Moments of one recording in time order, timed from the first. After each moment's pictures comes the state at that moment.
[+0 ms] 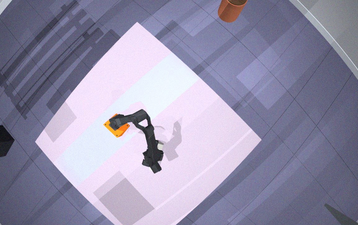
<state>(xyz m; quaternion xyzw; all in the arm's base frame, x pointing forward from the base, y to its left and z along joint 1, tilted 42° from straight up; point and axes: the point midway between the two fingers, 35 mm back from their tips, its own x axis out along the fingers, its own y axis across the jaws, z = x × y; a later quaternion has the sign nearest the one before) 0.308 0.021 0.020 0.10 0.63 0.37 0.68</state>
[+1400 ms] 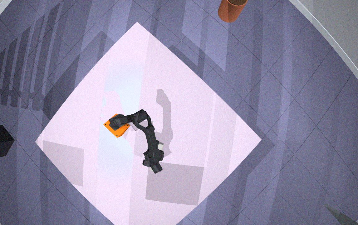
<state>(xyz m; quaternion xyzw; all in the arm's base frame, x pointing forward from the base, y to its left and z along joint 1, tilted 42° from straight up) 0.312 0.023 0.022 0.10 0.63 0.37 0.68</state>
